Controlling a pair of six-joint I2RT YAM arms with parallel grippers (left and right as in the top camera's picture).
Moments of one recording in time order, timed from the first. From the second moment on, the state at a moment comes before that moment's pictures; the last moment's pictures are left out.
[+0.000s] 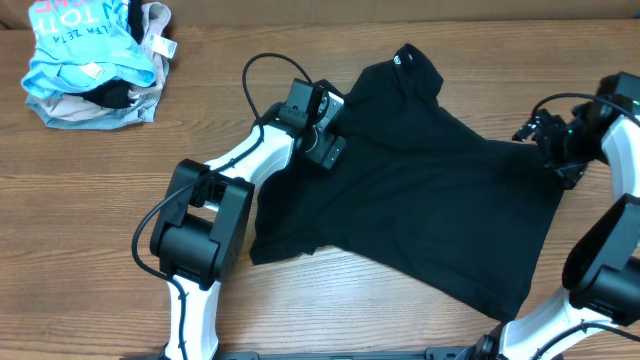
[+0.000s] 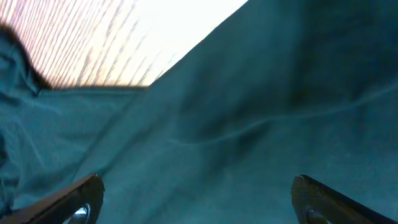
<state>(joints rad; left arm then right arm) -0.41 2.16 1.45 -0.34 0.03 0.15 -0.40 1.90 1.49 -0.98 -0.28 0.38</state>
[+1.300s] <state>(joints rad) -0.03 2.21 2.36 -1.60 -0.02 -0.09 -0.25 1.38 1.66 -1.19 -0.28 0.36</state>
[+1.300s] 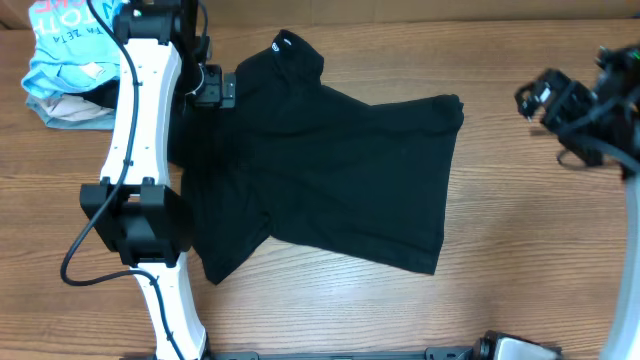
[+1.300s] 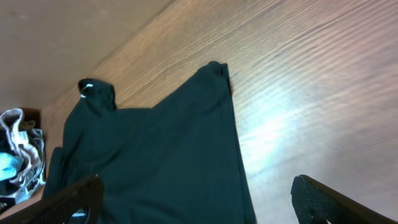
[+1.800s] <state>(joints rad) -0.26 1.95 2.31 -1.68 -0.02 -0.23 -0.25 1.08 1.66 -1.49 -0.24 0.36</state>
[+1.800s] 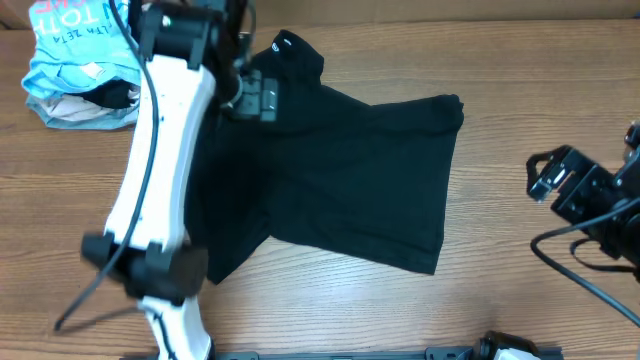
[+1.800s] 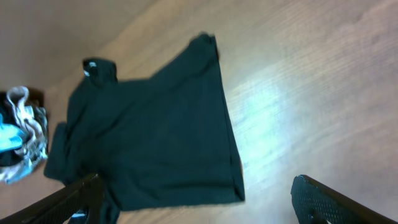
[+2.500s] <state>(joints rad) -0.24 1.38 1.19 -1.30 -0.05 -0.55 -0.22 1.09 1.23 -1.32 -0.27 0.36</state>
